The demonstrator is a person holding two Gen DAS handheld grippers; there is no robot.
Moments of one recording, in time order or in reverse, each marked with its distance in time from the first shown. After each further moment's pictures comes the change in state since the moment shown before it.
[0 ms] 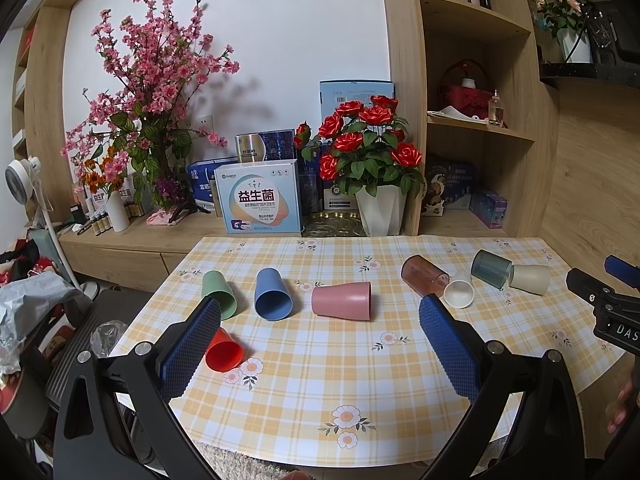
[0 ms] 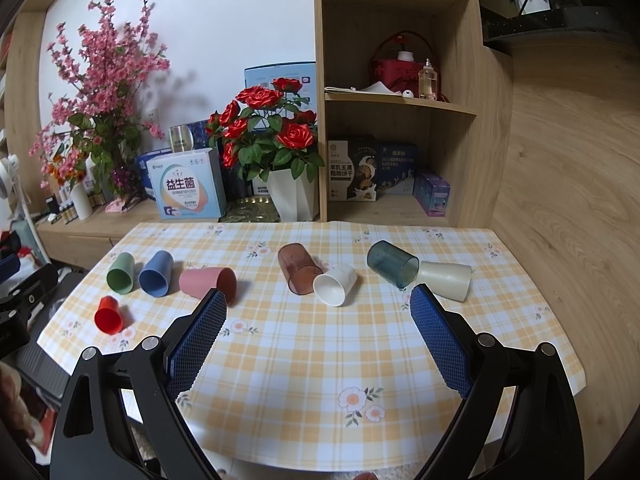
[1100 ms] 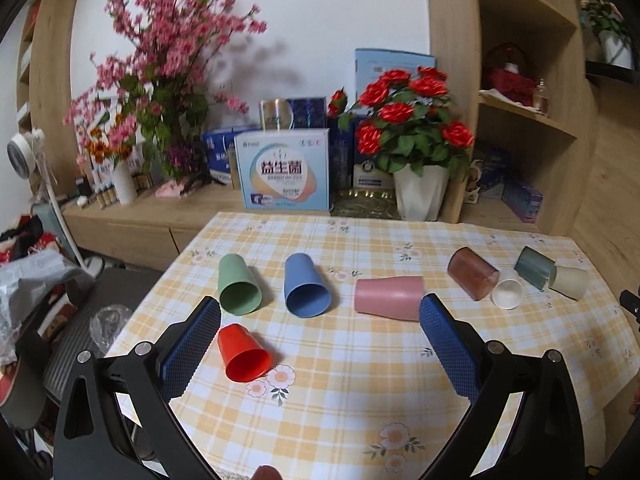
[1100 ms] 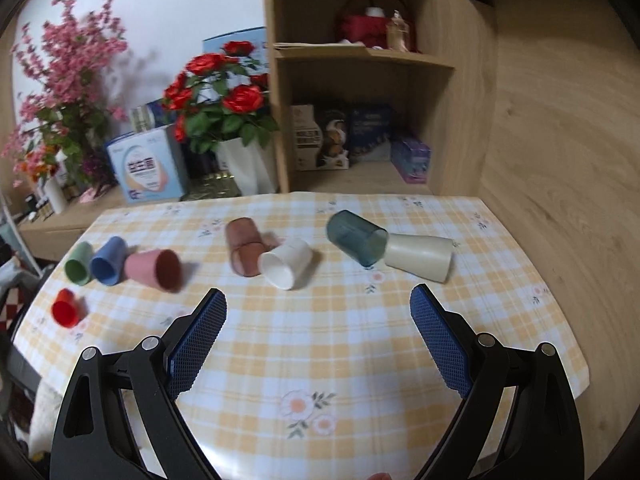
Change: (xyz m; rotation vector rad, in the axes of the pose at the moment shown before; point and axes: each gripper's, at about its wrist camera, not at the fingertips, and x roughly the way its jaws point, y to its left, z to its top) left arm 0.091 0.064 -0.002 -0.072 0.119 0.035; right arm 0.075 -0.075 -0.013 0.046 0.093 -0.051
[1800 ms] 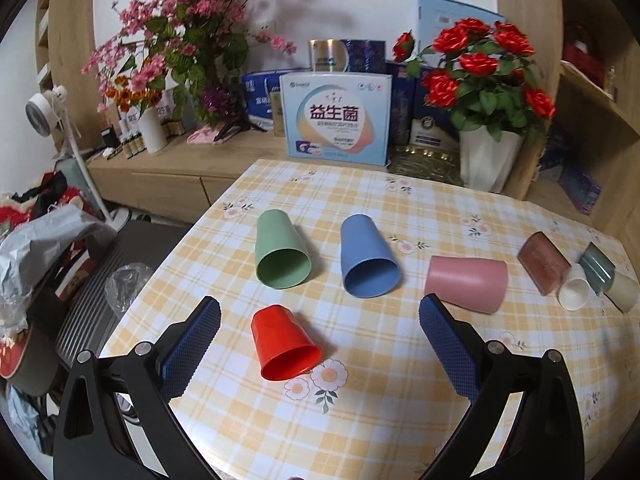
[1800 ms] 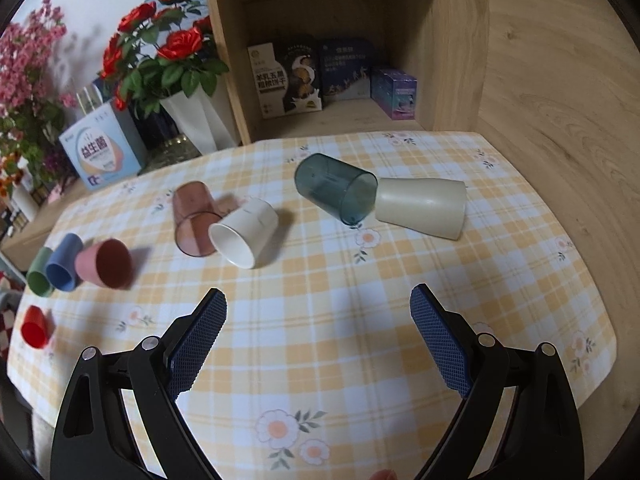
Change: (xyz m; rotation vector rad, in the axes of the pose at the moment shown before) left arm 0.084 0.047 0.004 -0.073 0.176 0.146; right arm 0.100 -0.023 -0.005 0.104 0.200 -0.045
